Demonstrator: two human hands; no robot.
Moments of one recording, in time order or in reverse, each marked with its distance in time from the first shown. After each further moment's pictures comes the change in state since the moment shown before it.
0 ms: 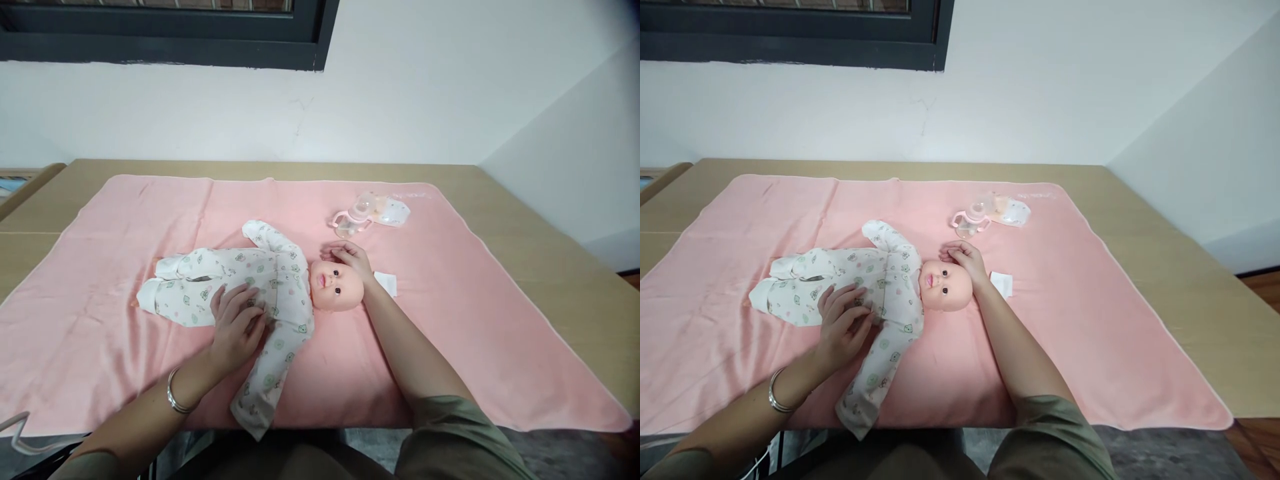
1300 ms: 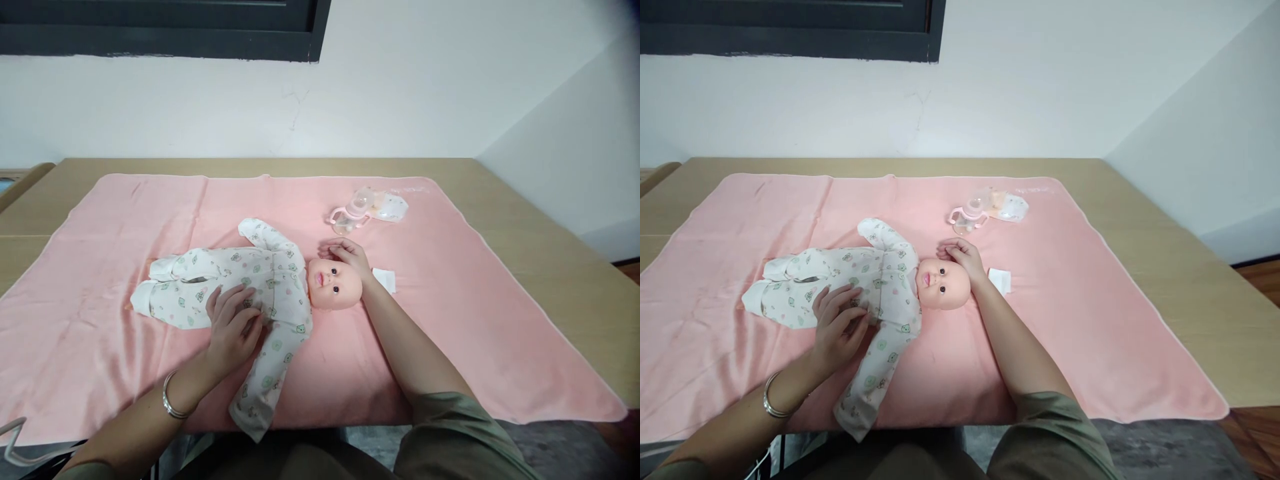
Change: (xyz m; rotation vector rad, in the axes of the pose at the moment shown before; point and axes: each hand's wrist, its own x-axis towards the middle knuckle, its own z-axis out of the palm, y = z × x) left_hand 0.002 0.002 -0.002 0.013 -0.003 -0.004; right_hand 0.003 0.006 -0.006 -0.062 -0.042 -0.029
